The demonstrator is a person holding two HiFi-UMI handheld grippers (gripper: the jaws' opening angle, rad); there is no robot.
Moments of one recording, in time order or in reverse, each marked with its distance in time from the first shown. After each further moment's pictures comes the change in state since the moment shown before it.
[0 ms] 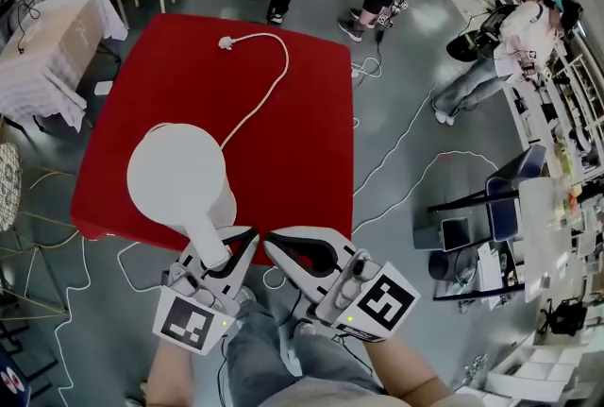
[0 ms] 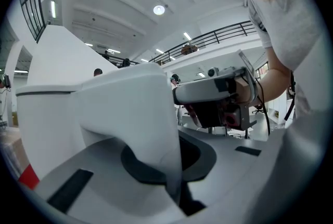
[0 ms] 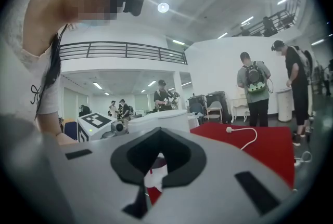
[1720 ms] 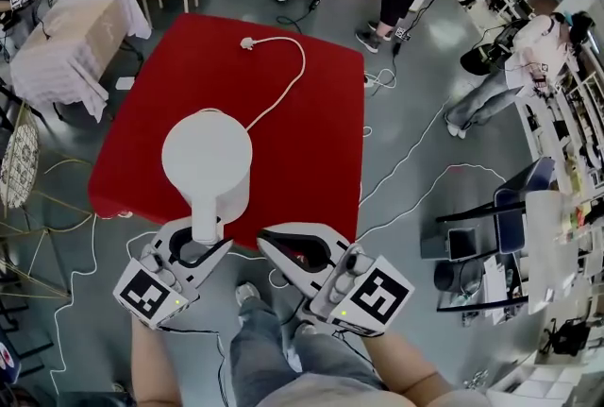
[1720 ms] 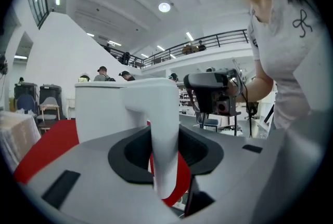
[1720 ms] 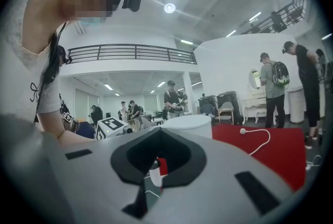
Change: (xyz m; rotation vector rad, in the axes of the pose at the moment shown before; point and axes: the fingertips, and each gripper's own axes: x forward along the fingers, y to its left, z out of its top) left arm -0.064 -0.002 -0.032 -0.144 0.036 -0.041; right arm -0.009 0.044 0.003 -0.017 -0.011 0.113
